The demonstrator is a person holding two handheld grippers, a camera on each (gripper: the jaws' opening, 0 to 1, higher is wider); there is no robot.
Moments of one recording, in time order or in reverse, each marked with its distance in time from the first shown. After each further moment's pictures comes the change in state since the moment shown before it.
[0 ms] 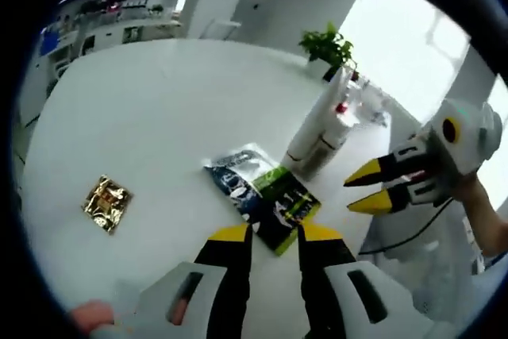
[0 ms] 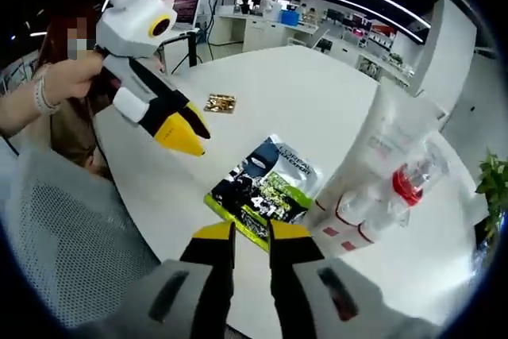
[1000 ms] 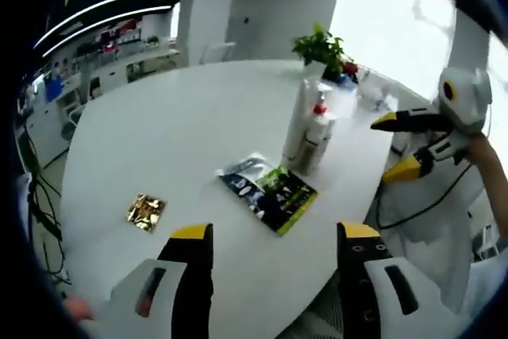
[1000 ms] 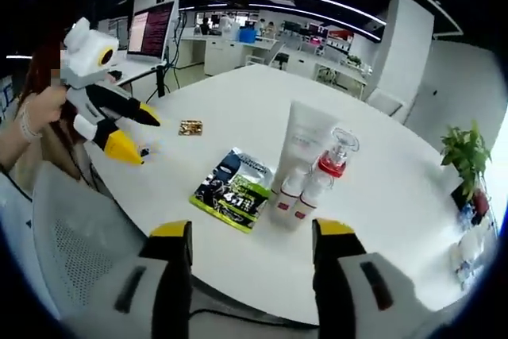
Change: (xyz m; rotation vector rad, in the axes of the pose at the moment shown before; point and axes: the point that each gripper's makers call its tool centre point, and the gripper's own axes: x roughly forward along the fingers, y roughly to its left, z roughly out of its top) left arm -0.057 -0.012 -0.008 0.146 -0.042 0.136; right arm -0.076 -0.021 -0.008 0.106 -0.086 -0.180
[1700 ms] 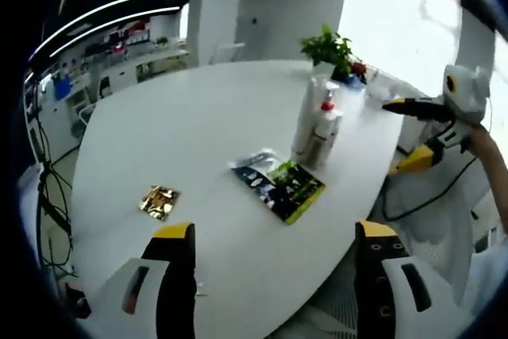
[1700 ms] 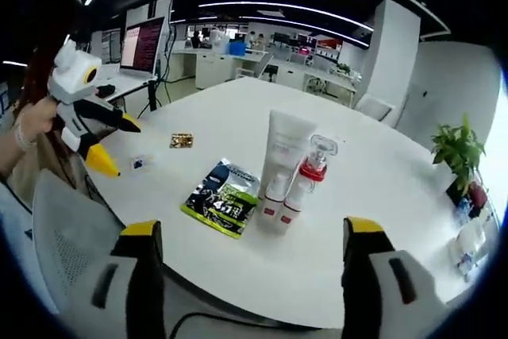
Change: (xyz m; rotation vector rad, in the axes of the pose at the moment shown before) left arm -0.016 0.005 -0.011 0.007 0.006 0.026; right arm -0.008 -0.013 0.003 0.039 -0.058 -0.031
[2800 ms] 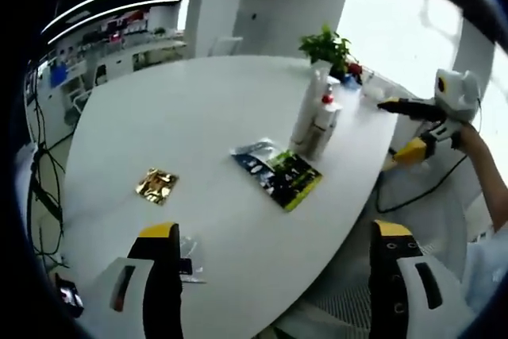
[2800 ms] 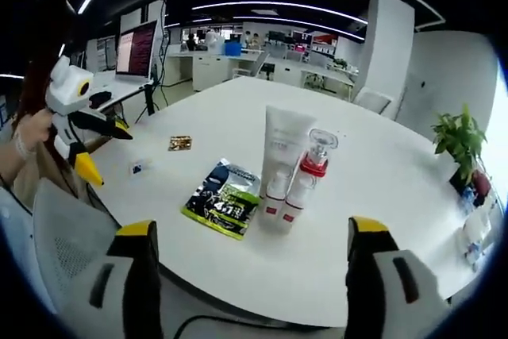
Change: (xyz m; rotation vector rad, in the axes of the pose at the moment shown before) left arm -0.004 0.012 -0.015 -0.065 0.008 -0.041; right arm 0.008 -0.001 -0.002 0.055 0.009 0.009
